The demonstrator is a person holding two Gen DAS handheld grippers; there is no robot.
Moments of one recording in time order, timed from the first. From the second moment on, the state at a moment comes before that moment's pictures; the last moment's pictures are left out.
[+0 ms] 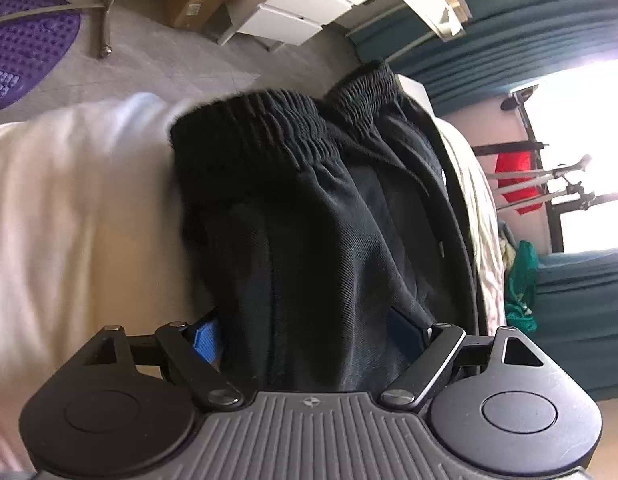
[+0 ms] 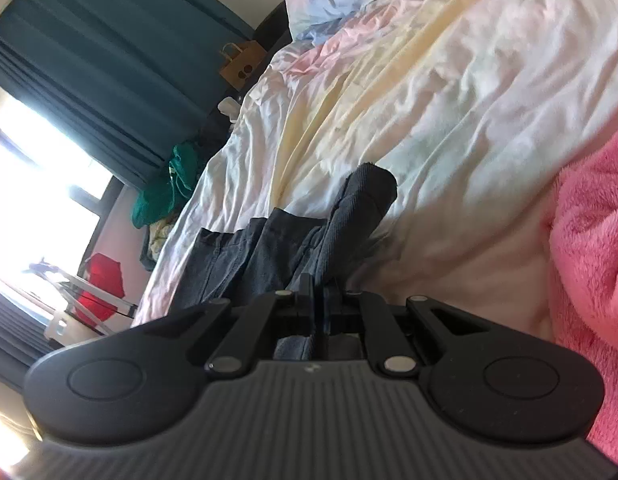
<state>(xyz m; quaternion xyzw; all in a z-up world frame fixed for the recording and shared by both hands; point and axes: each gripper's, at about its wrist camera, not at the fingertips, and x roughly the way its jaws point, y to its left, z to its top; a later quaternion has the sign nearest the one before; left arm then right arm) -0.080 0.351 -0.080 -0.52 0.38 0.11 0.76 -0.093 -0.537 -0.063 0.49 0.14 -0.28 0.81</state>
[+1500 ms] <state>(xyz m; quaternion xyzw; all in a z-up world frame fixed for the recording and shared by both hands) 0.018 0.318 0.072 -0.43 0.23 0.08 0.87 -0.018 -0.507 0.013 0.41 0.04 -0.31 0.86</state>
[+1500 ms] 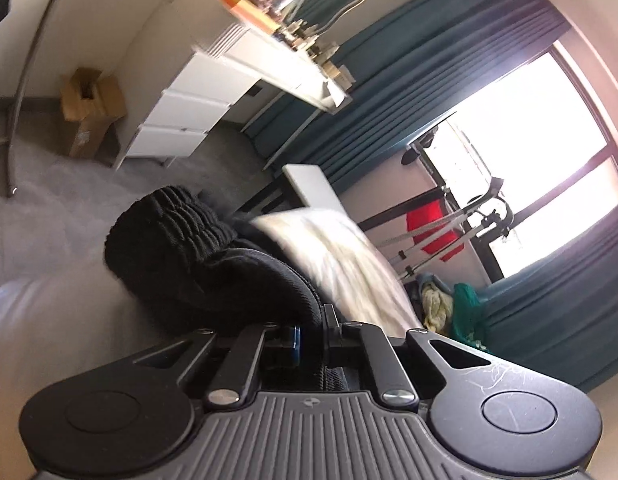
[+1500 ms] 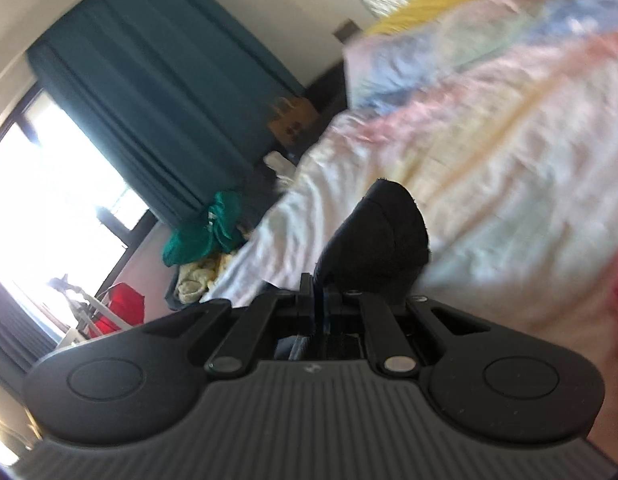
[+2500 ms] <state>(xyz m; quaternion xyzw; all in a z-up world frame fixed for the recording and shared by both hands) 0.319 0.280 0.035 -0.29 0.30 0.09 0.90 0.260 -0.578 -0.023 0.32 0.16 -0.18 0.92</state>
